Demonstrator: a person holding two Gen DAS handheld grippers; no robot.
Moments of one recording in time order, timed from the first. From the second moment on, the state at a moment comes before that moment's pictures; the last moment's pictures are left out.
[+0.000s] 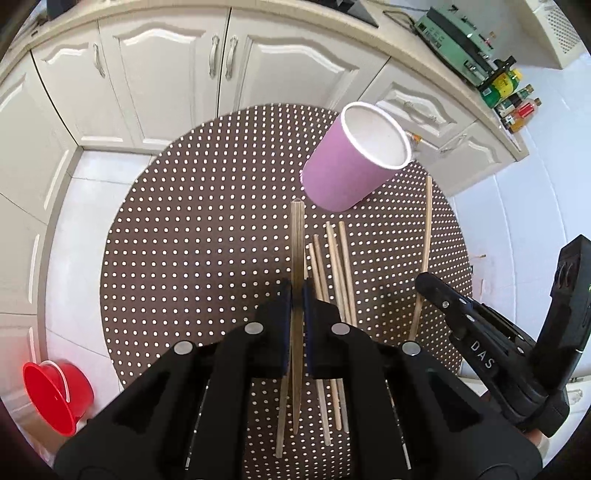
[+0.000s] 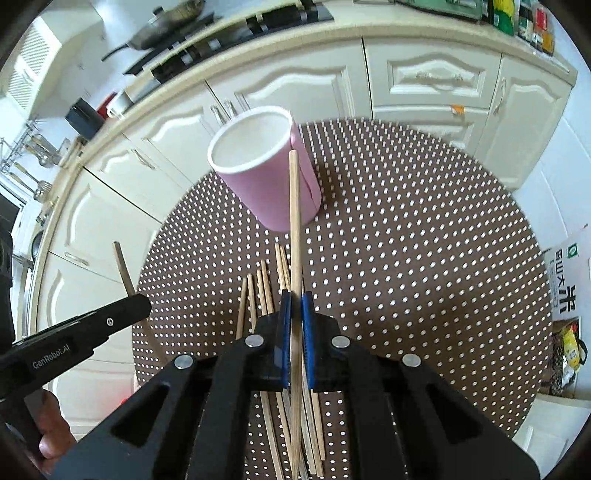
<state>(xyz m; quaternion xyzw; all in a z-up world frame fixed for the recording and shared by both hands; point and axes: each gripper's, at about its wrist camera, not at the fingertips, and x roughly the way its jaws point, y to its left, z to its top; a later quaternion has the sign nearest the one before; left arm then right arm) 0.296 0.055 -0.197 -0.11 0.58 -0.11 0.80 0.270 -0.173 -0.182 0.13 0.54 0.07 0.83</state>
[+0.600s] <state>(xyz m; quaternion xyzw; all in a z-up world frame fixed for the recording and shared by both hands) 0.248 0.026 -0.119 -0.08 0.50 -0.08 0.86 0.232 -0.201 -0.096 0.16 0.41 0.10 0.89</state>
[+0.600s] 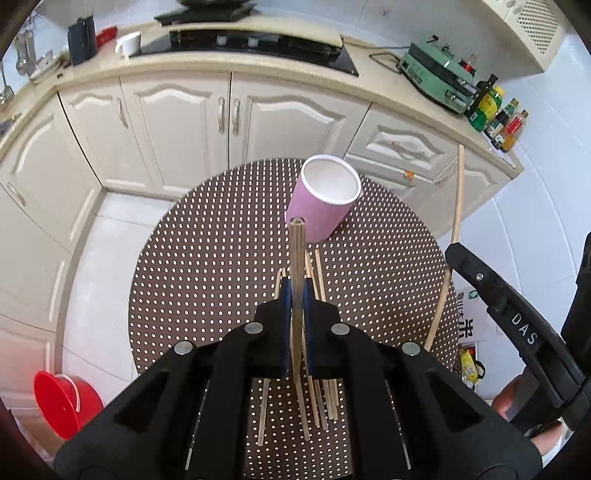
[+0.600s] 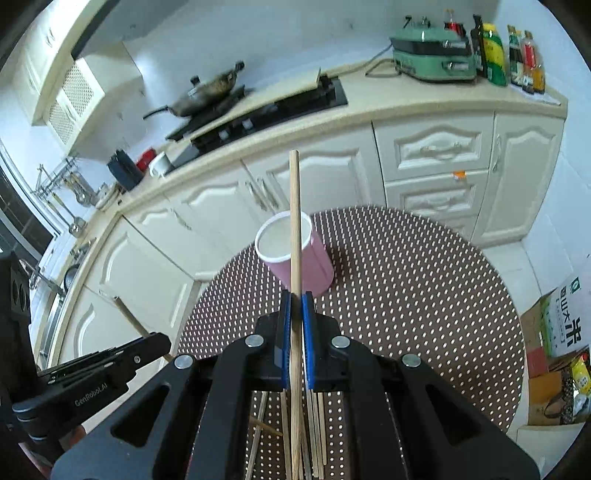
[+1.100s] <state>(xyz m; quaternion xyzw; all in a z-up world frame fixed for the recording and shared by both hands) 0.237 0.001 -0.063 -0.05 0.43 -0.07 0.90 0.239 -0.225 -0.045 0.19 0.32 0.11 0.92</state>
